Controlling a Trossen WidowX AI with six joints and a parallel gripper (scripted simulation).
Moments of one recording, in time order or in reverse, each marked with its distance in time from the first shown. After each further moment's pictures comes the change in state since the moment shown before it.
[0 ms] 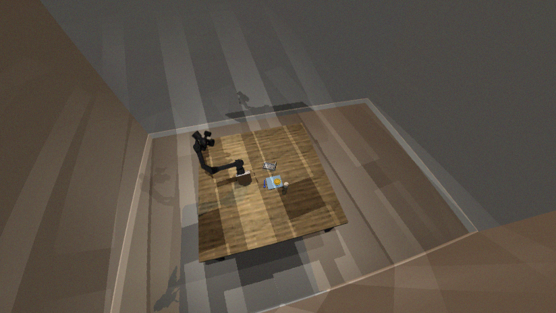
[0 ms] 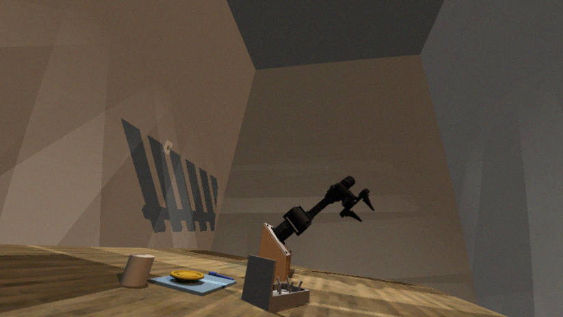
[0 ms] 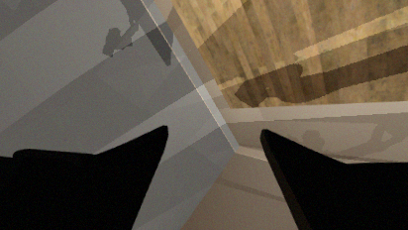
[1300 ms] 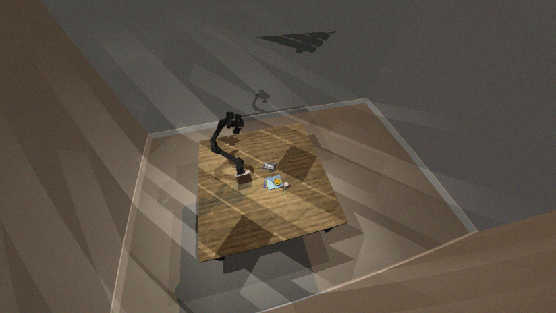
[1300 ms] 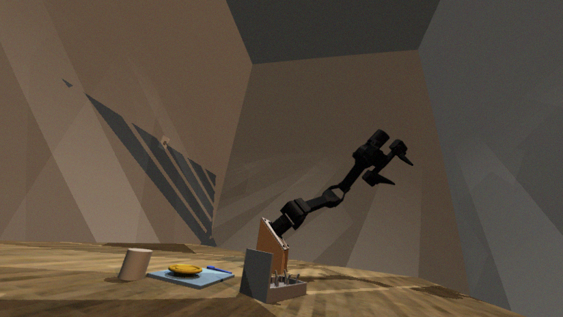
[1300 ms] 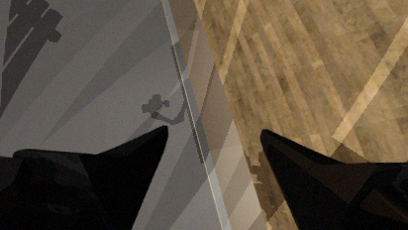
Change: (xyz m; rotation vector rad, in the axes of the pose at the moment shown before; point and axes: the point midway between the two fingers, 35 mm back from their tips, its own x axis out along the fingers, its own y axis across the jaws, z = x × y) arm -0.013 0.265 0.242 -0.240 -0.613 0.137
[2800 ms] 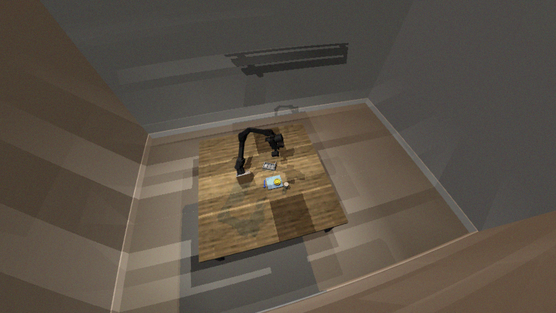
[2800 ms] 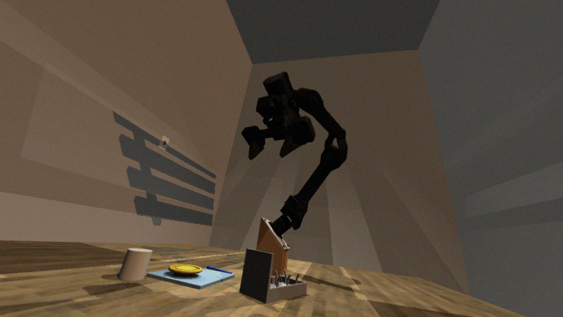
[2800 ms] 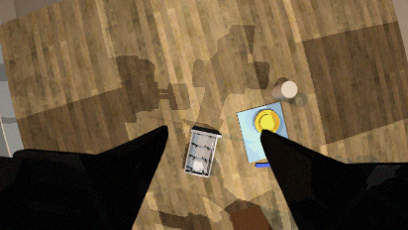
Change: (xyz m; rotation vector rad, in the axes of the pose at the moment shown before) arm 0.014 -0.177 0.429 -0.424 -0.064 -0.724
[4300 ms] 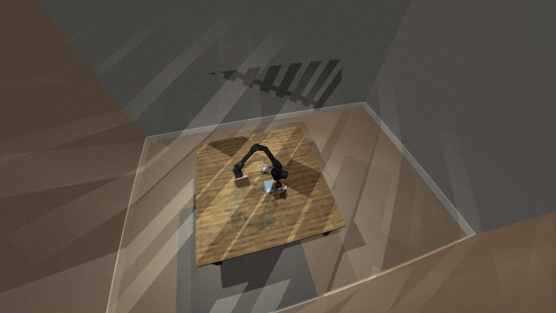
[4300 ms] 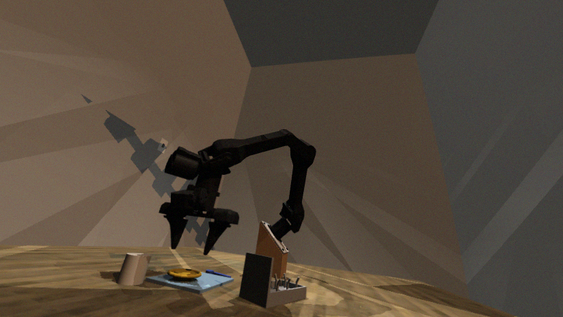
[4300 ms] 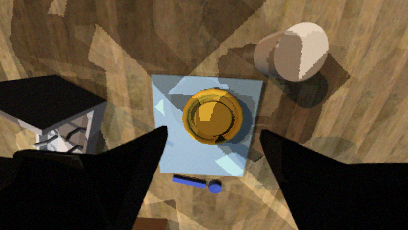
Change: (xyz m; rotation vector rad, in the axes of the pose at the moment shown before) arm 0.198 -0.163 -0.065 -0.309 0.359 0.069
